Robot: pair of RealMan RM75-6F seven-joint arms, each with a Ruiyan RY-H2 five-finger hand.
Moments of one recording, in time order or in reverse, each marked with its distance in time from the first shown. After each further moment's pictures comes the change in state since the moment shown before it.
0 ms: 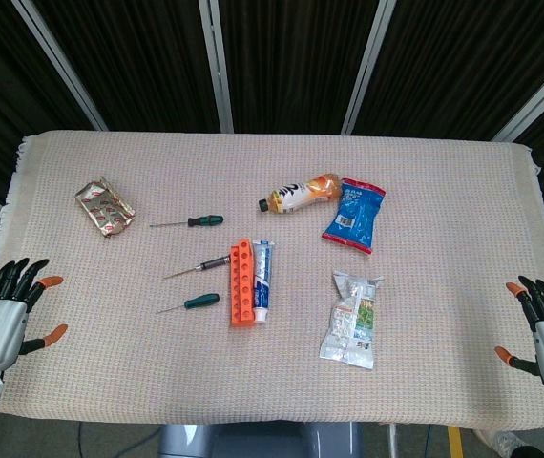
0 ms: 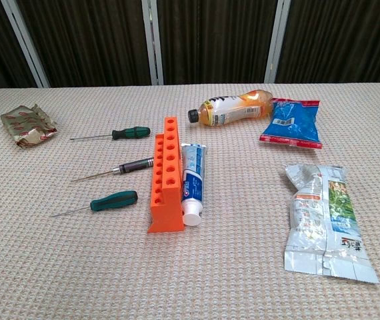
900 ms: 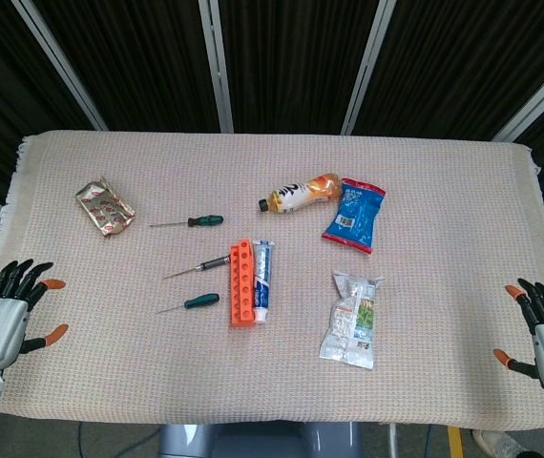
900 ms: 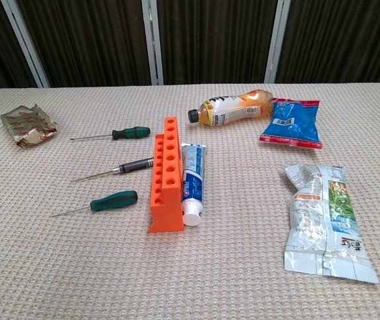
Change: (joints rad) left arm -0.013 0.002 0.001 0.009 -0.005 -0.027 -0.033; right arm -0.011 -0.009 -0.005 -0.001 -0.003 0.014 0.006
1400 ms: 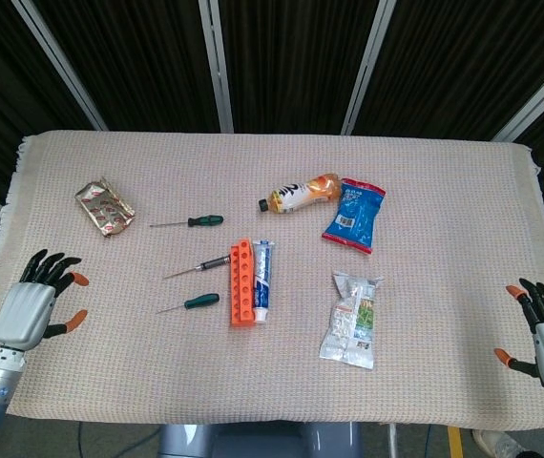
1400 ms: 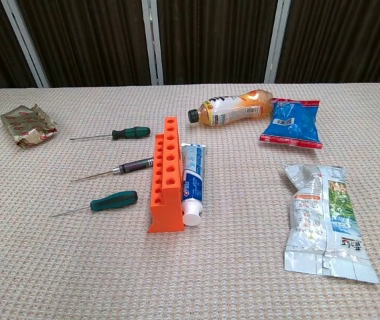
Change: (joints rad) left arm -0.105 -0.009 -0.039 -0.007 -0.043 -0.153 0.021; right arm 0.001 -0.008 0.003 0.011 0.019 -0.014 0.006
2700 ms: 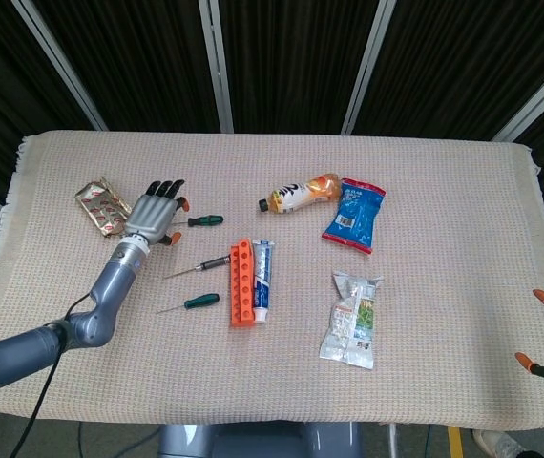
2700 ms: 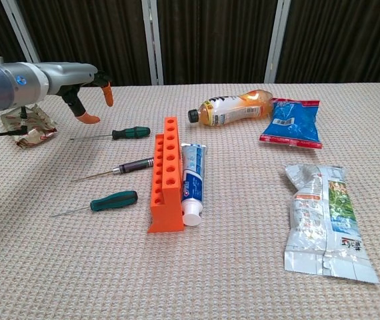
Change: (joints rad) left arm -0.707 -0.379 -0.219 0.498 -0.784 -0.602 0.473; right arm -0.037 0.033 0.007 0.032 0.029 0.022 0.080
